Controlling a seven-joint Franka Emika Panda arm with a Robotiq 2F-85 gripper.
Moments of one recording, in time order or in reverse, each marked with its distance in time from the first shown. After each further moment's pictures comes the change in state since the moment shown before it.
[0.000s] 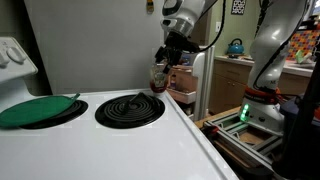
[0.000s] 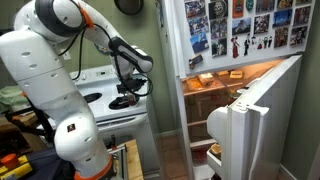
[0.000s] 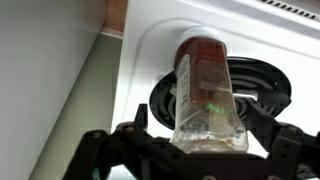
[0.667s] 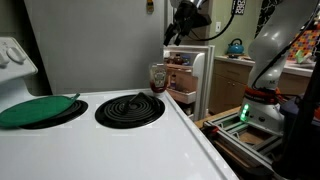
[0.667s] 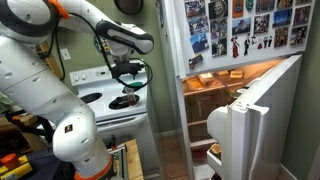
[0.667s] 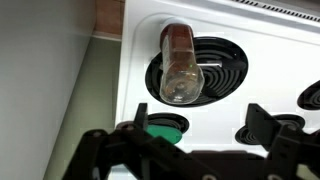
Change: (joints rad) arm -0.063 -0.188 -0.093 0.093 -0.005 0.379 0.094
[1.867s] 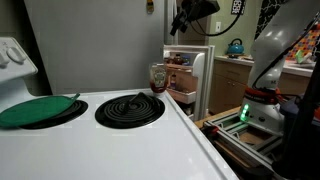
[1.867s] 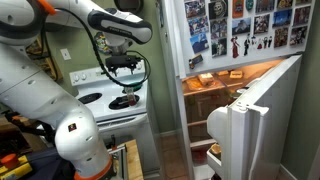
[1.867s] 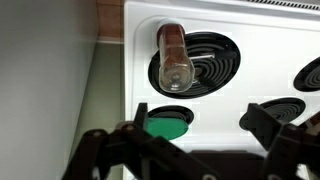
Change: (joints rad) arm 0.092 -0.071 -0.133 0.035 -0.050 0.100 0.142
